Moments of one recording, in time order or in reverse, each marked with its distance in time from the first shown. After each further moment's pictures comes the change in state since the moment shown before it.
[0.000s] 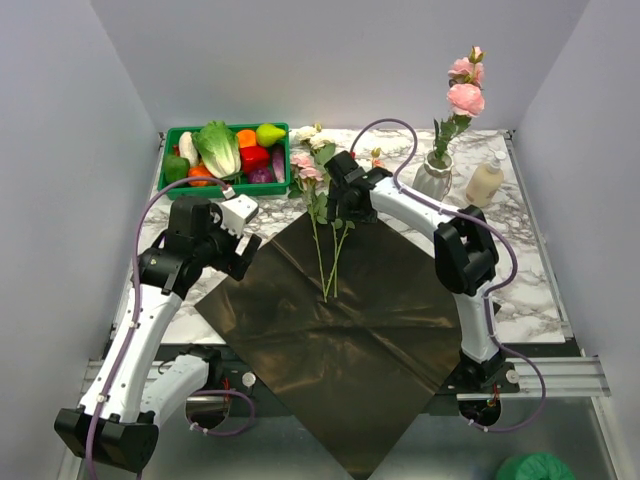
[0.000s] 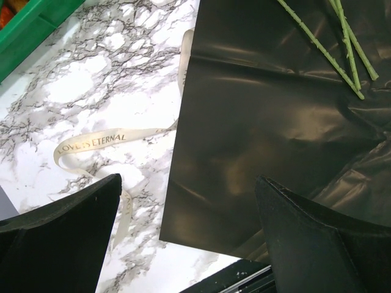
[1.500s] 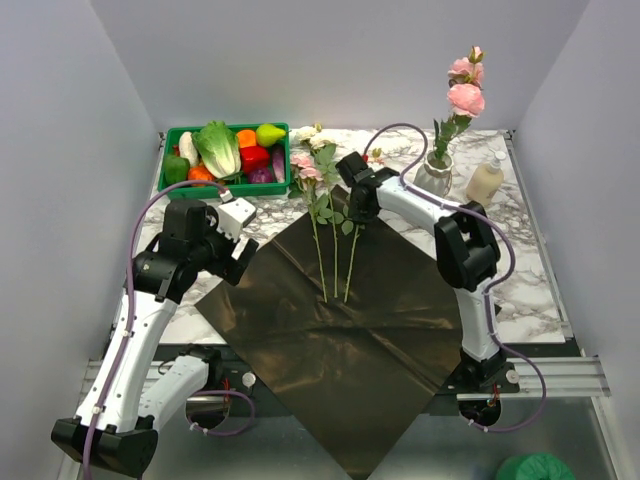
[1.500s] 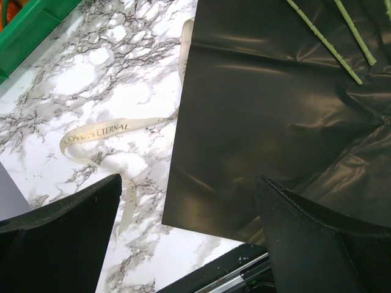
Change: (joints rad) left arm 0.000 -0.035 0.040 -0.084 -0.006 0.026; right arm -0.066 0.047 -0.034 0.019 -0.003 0.034
